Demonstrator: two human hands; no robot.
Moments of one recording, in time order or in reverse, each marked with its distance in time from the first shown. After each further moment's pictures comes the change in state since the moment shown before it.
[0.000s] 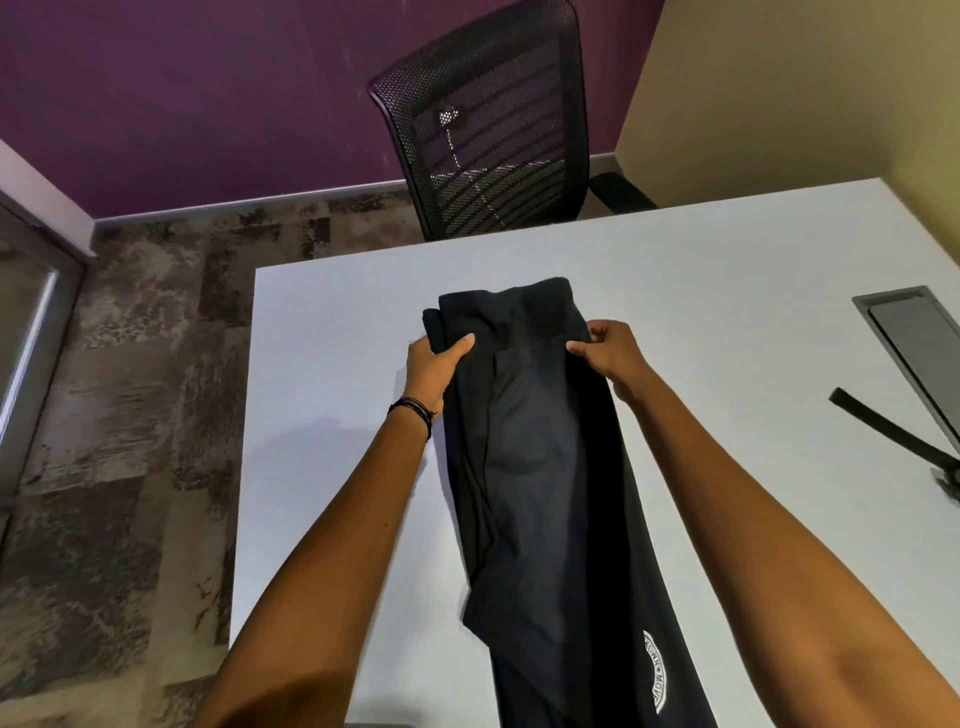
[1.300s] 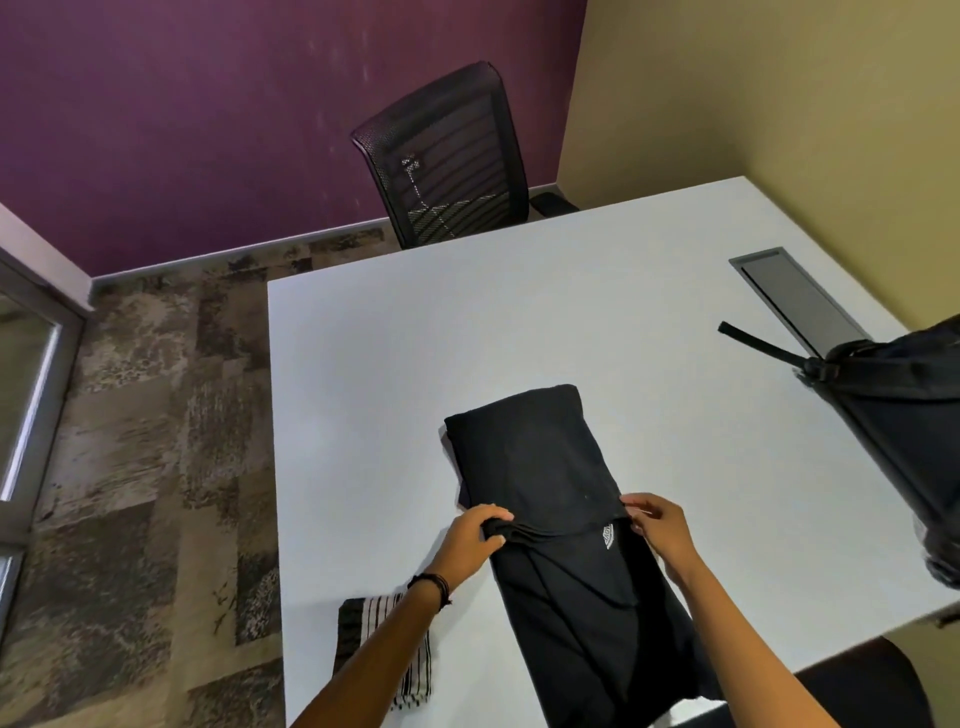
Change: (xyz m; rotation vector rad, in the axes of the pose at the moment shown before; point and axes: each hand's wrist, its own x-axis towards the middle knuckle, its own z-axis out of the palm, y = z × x) left_hand -0.250 -0.176 -0.048 0.655 -0.531 0.180; right_hand -0.274 0.241 -0.046 0.209 0.170 0.245
